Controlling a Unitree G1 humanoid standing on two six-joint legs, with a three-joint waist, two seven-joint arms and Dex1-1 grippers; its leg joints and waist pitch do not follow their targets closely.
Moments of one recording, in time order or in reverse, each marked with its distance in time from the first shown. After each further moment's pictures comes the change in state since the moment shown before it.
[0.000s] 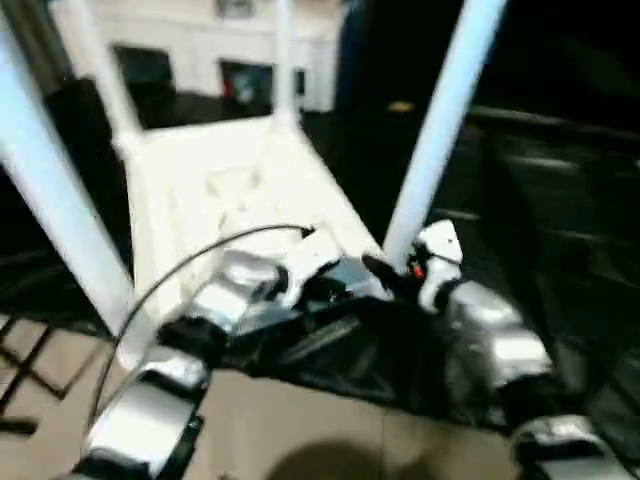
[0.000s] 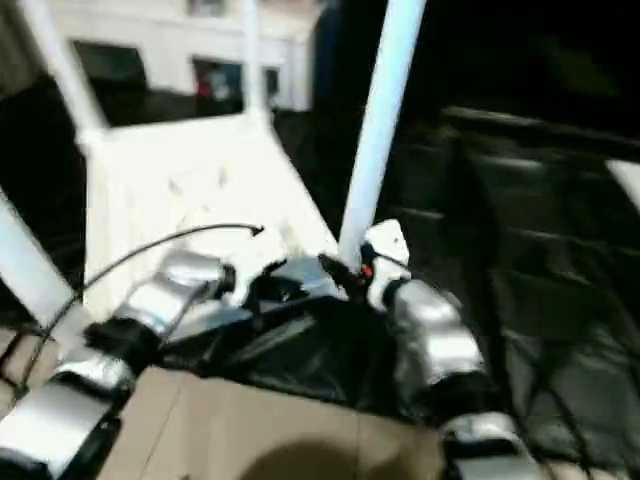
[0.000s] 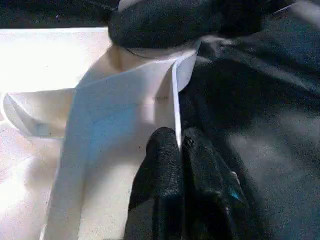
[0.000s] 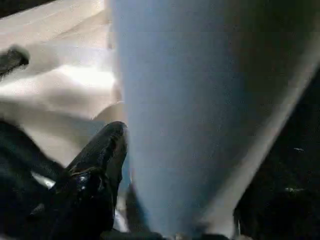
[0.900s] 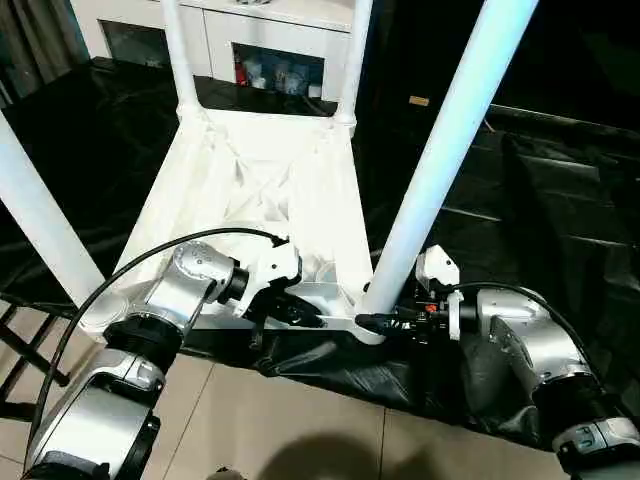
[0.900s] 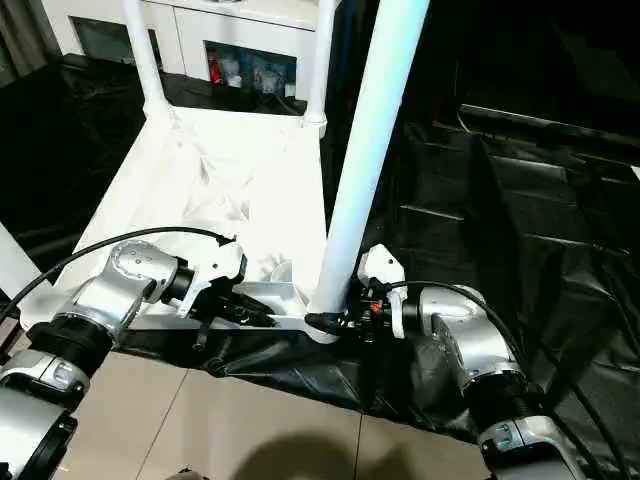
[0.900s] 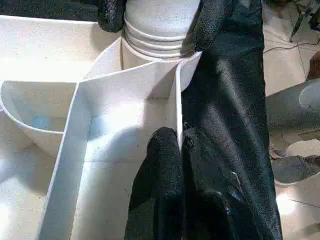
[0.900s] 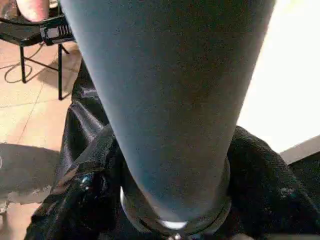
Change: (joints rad) left arm 0.022 0.142 -0.012 -0.029 -0.050 -0.094 -0.319; right arm 0.040 -0.151 0.124 -0.103 0.064 0.047 0.484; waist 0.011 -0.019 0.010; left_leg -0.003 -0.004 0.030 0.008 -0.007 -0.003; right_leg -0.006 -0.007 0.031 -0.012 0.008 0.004
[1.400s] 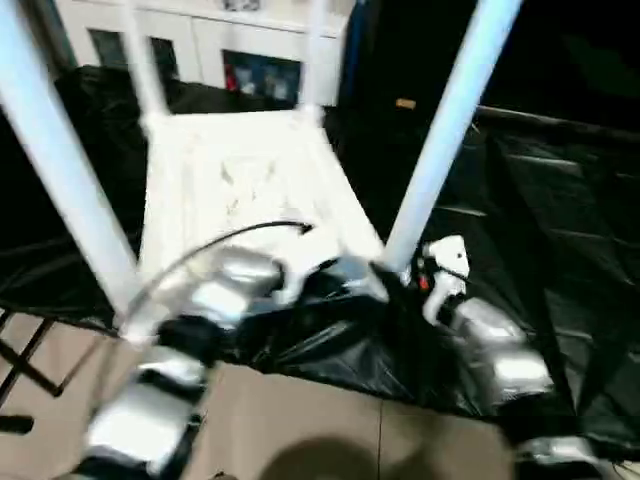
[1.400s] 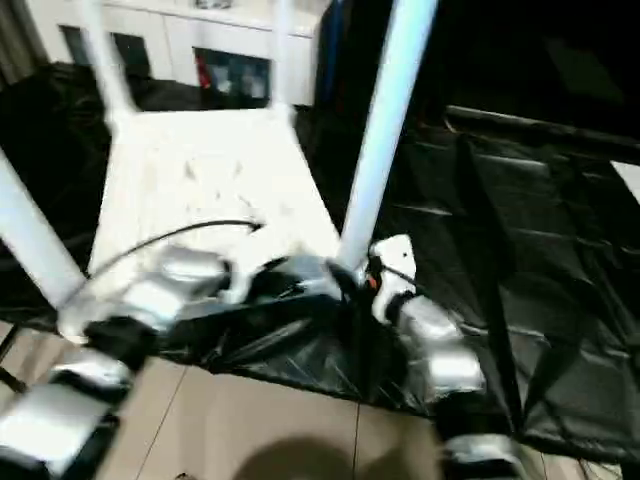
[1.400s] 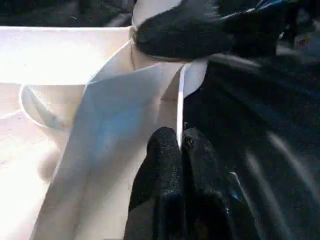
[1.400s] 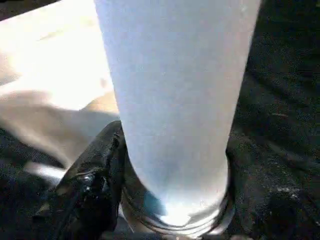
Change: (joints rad) left arm -0.044 -0.214 0.029 0.042 0.097 0.143 0.516; right arm 0.013 0.274 -0.203 0.114 -0.059 -0.106 -0.756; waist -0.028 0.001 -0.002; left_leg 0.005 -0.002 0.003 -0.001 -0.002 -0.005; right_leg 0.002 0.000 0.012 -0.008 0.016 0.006
